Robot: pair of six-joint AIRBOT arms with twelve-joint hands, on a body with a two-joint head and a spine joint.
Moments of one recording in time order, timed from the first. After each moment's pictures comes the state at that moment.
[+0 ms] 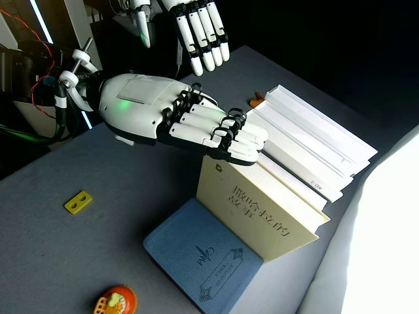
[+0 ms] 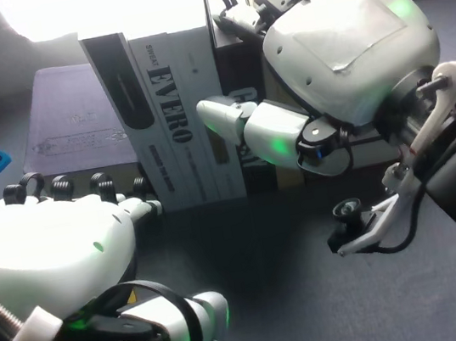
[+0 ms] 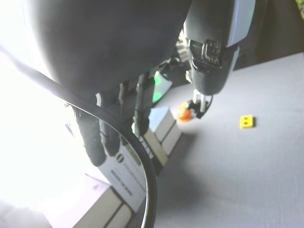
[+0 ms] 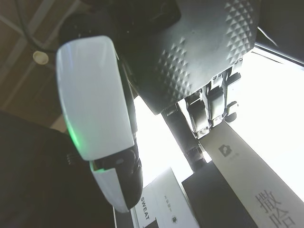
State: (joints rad) left arm -0.22 -0.82 0.14 -2.37 -1.54 2.93; right arm -0.40 -1.23 0.78 0.77 1.06 -2.04
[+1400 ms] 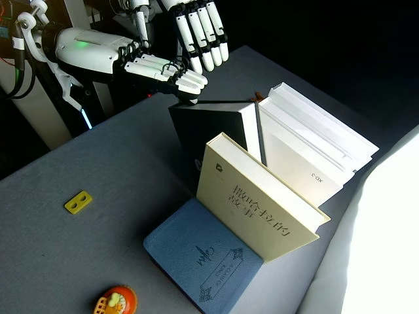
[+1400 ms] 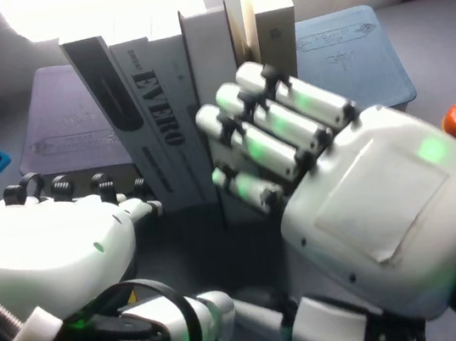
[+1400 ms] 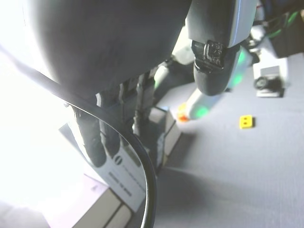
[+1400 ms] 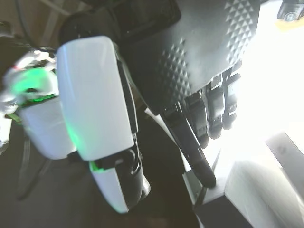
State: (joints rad) left arm -0.22 -0.82 0.14 -2.37 -1.54 2.93; right arm -0.54 -1.06 0.39 0.80 0.98 -2.31
